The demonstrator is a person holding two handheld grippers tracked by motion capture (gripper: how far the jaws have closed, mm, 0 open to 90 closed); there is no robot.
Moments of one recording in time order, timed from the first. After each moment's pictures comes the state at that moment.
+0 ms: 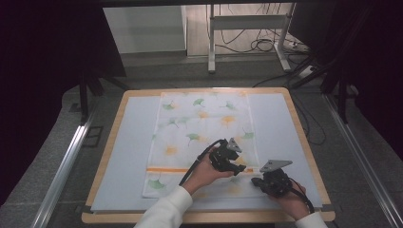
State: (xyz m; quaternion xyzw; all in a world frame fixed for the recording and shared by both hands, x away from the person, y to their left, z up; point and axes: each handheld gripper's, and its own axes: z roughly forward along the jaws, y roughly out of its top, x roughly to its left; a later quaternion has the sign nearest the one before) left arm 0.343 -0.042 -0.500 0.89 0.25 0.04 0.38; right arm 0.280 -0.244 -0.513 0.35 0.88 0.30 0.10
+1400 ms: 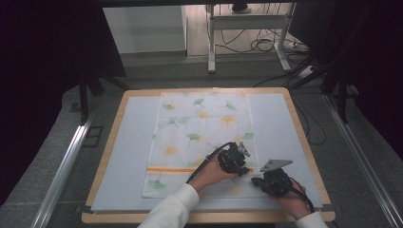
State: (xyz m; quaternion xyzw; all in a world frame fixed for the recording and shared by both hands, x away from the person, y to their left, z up) left arm 0.351 -0.066 -0.517 0.92 0.21 0.02 0.33; right arm 0.282 -0.246 -0.513 0.35 0.88 0.31 0.10
